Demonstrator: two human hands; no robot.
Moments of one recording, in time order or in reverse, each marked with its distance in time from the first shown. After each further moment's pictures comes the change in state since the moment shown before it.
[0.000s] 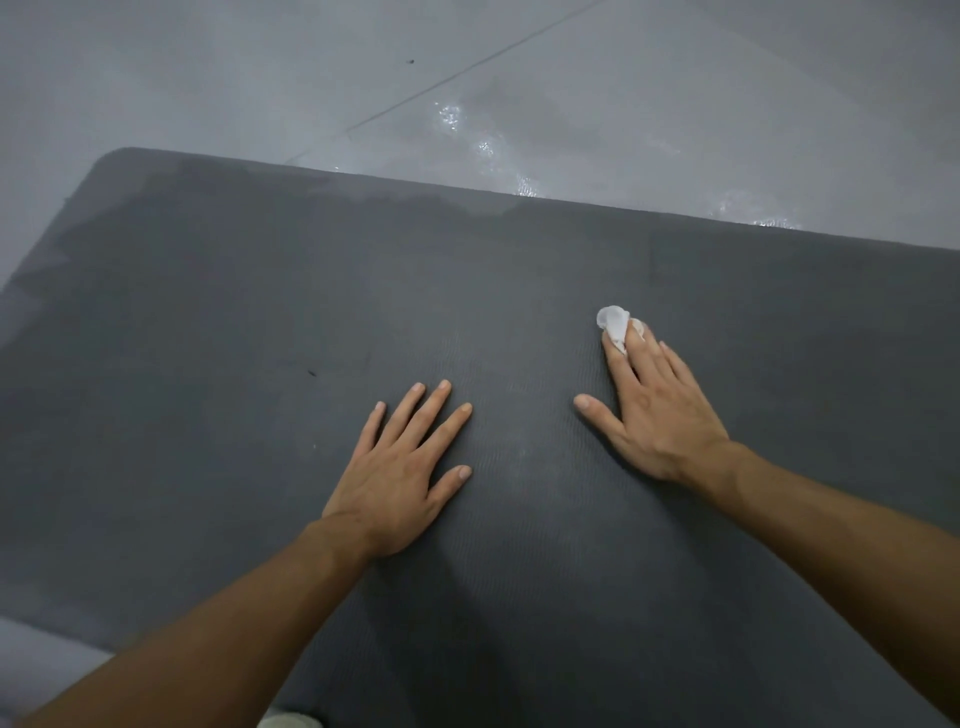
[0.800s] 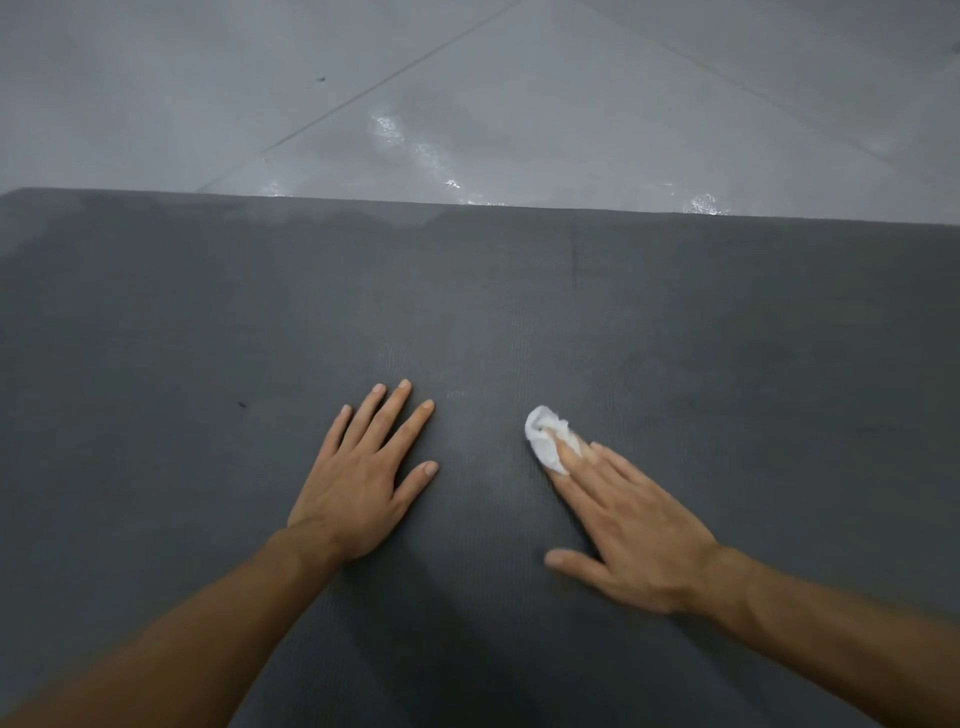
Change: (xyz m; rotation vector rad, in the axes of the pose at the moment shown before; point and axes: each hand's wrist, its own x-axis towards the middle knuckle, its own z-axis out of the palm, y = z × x) left_hand 0.025 0.013 -0.002 -0.010 0.030 0.060; right_hand -0.115 -0.010 0.006 0.050 -0.130 -0.275
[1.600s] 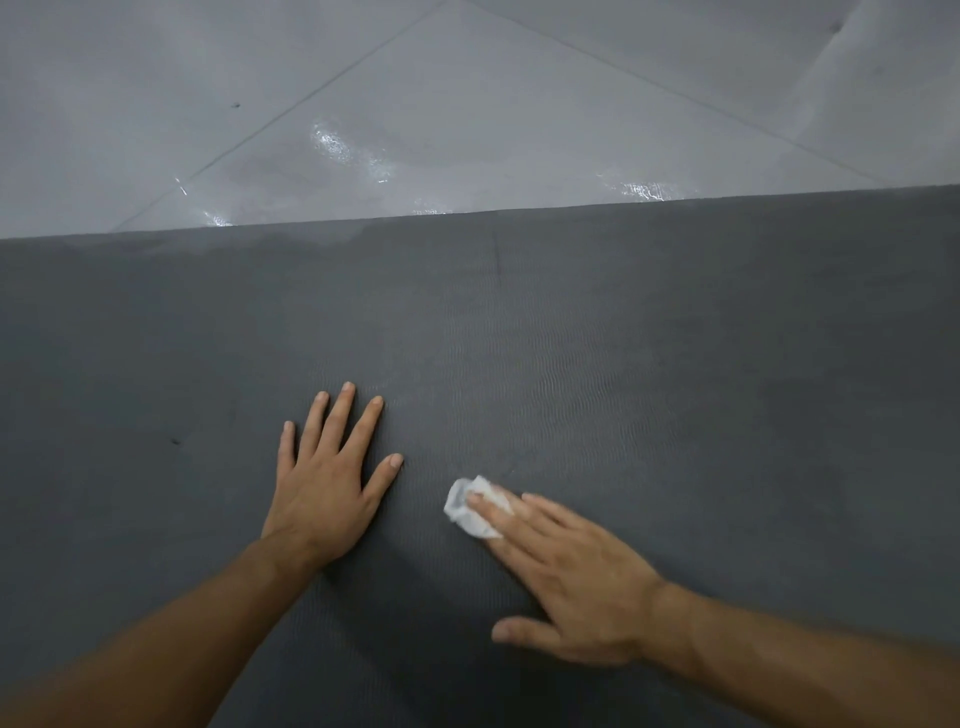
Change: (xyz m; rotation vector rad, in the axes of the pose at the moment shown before) left_hand 0.018 0.028 0.001 -0.005 -0.015 -0.138; right_hand -0.036 -0.028 0.018 0.054 -0.005 -0.088
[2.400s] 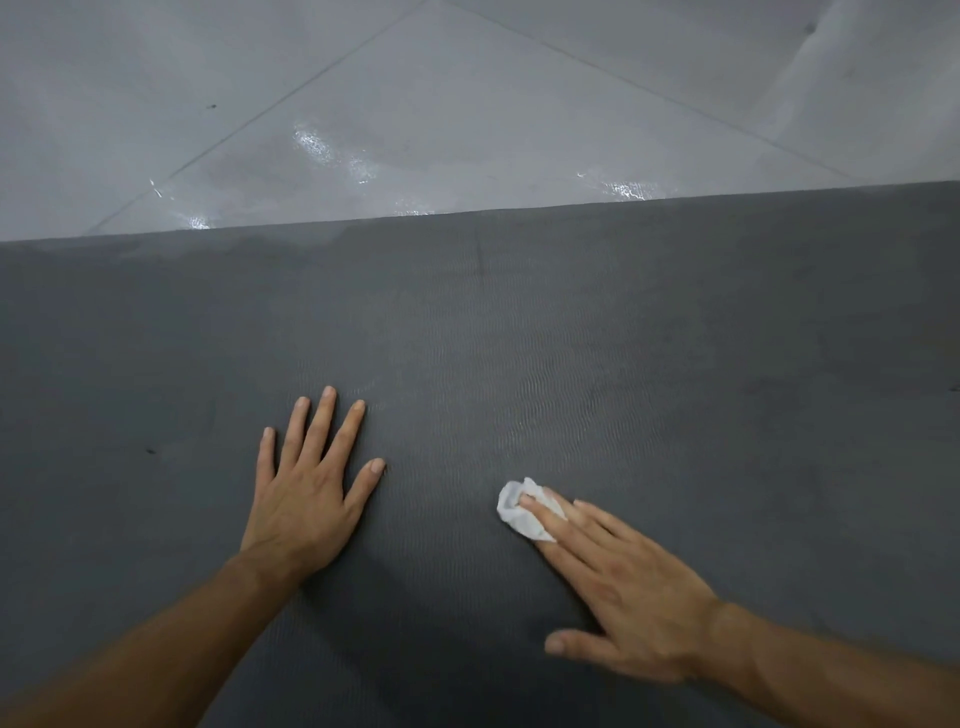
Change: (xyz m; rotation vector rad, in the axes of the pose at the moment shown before) left_hand -0.002 -0.003 0.005 0.023 0.005 0.019; right_hand -0.051 0.019 -0.006 0.036 -0.031 0.094
